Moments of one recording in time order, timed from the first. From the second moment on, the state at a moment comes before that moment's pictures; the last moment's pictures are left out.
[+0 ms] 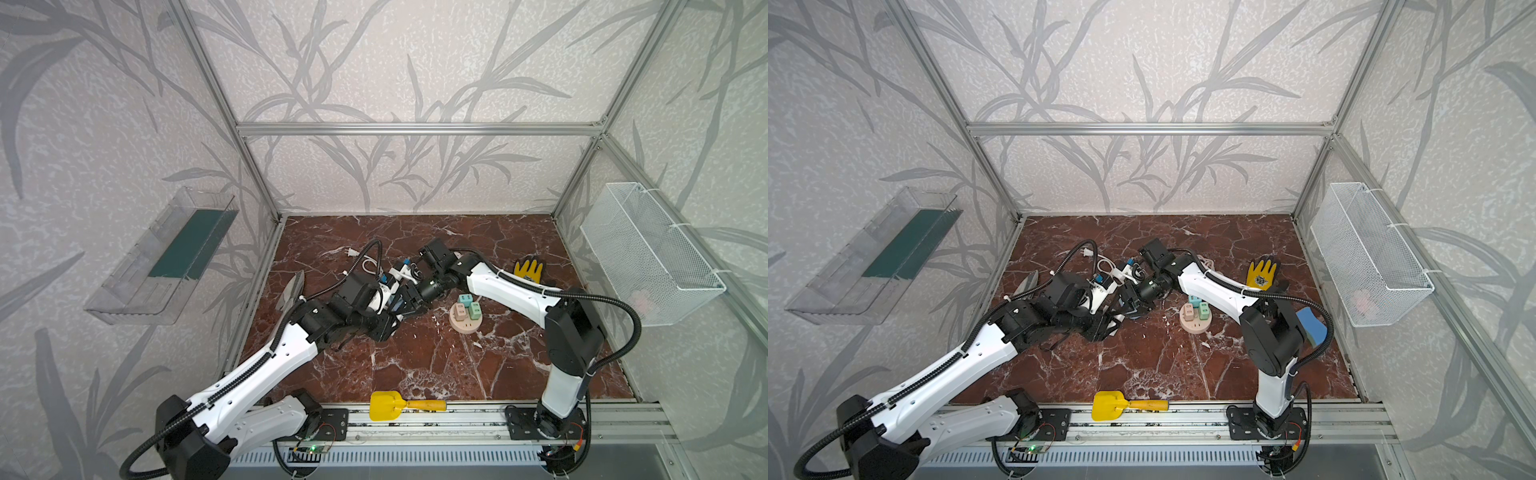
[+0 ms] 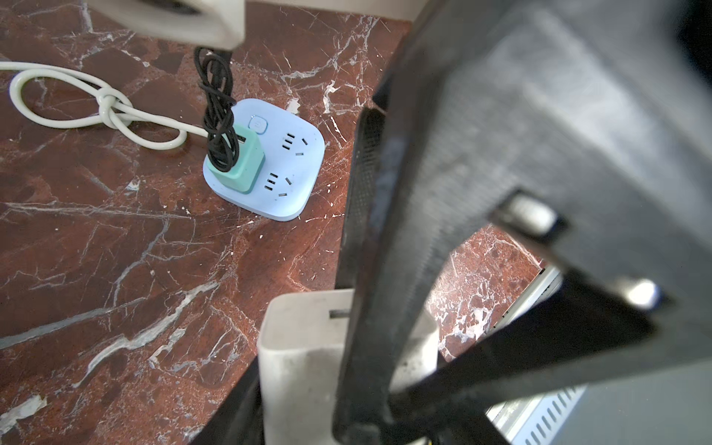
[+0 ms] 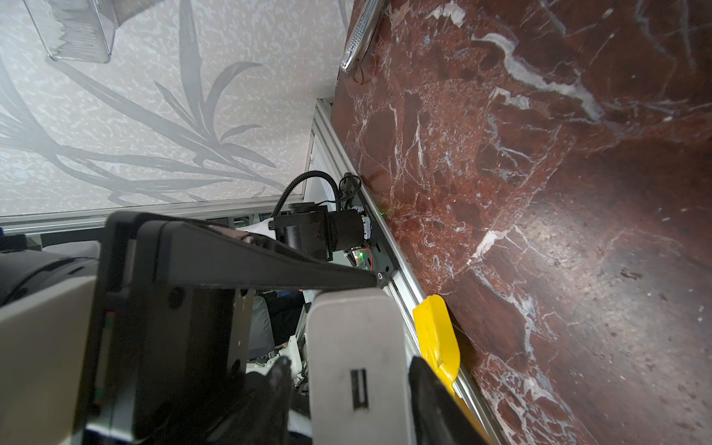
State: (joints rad) left arm -0.69 1.06 0.95 -0.78 0.17 -0.18; right arm 0.73 1.84 1.44 -0.61 -1.06 0.52
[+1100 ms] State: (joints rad) left arm -0.63 1.05 0.96 -0.74 0.14 -0.38; right arm 0.68 1.84 1.29 -0.17 -1.17 0.79
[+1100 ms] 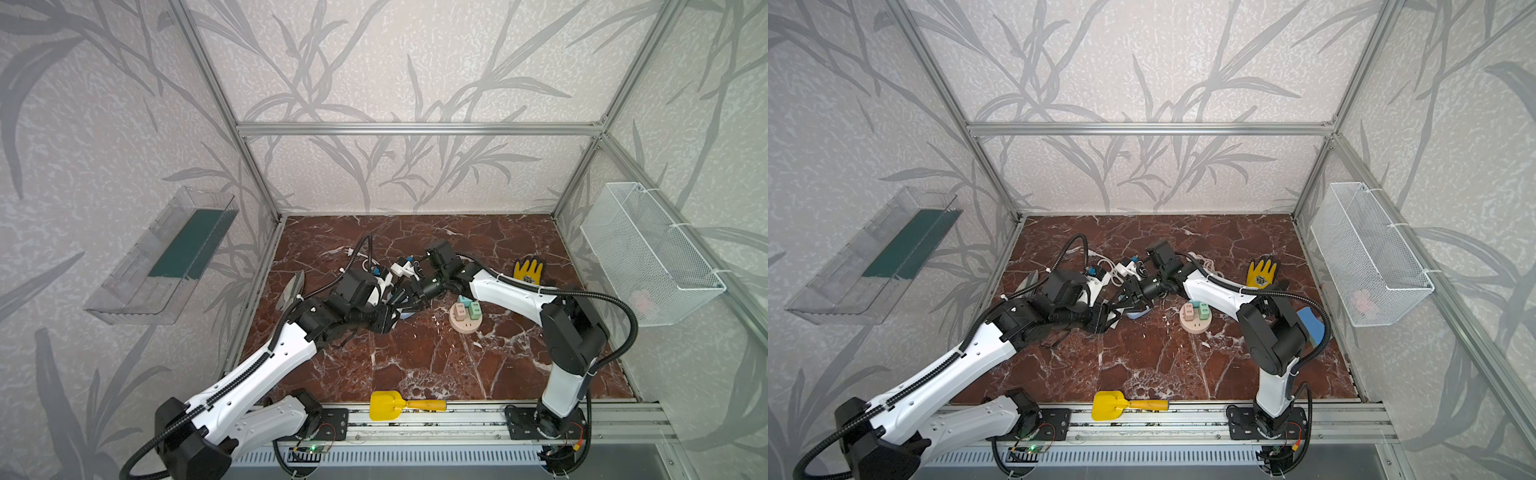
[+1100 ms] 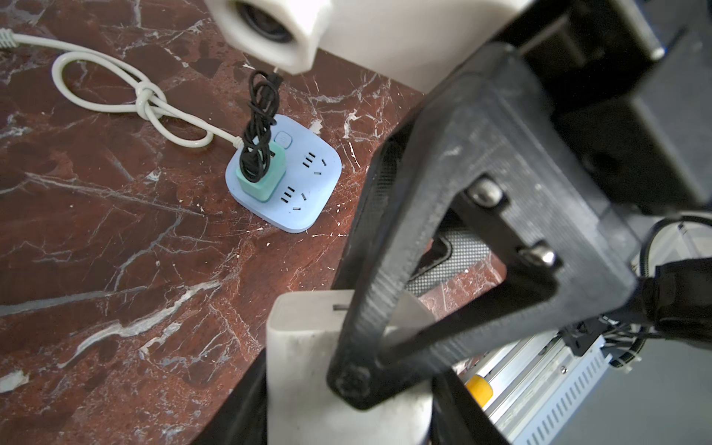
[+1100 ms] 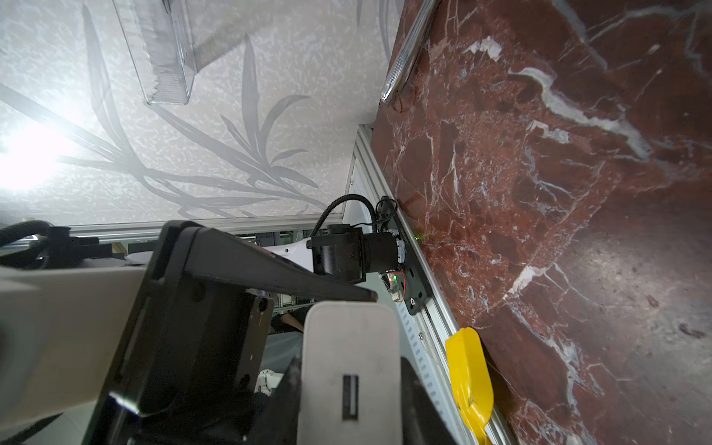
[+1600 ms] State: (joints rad) left arm -0.42 0.82 0.74 -0.36 0.36 -0.71; right arm 0.66 1.84 1.23 -0.08 -1.12 0.82
